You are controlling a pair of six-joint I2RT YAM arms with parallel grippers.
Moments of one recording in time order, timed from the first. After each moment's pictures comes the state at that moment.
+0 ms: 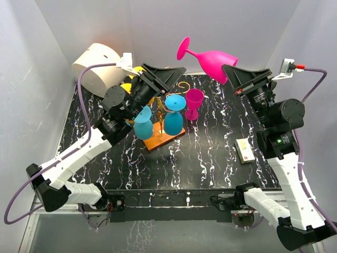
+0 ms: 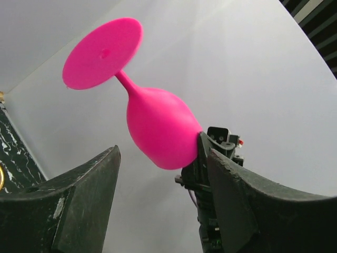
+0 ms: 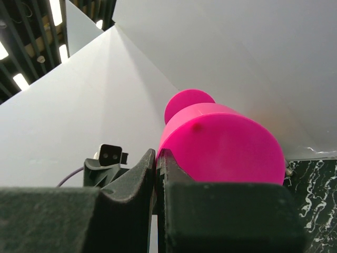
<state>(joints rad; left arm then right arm) -0.83 1.26 1.34 0.29 -0.05 -1.02 0.25 0.88 1.18 0.20 -0.21 1.00</state>
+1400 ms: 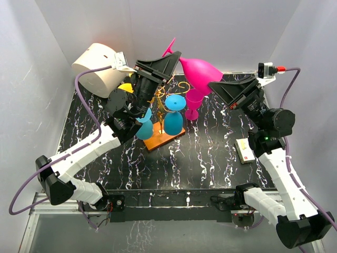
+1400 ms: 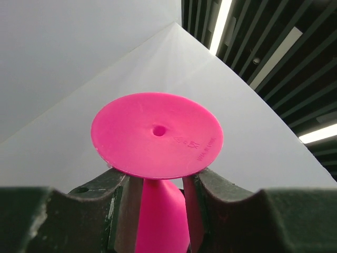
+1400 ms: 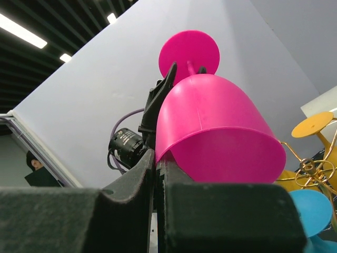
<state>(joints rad) -0.88 1.36 1.37 0.60 -0.30 -0.99 0.25 0.90 0.99 0.64 -0.58 1.29</state>
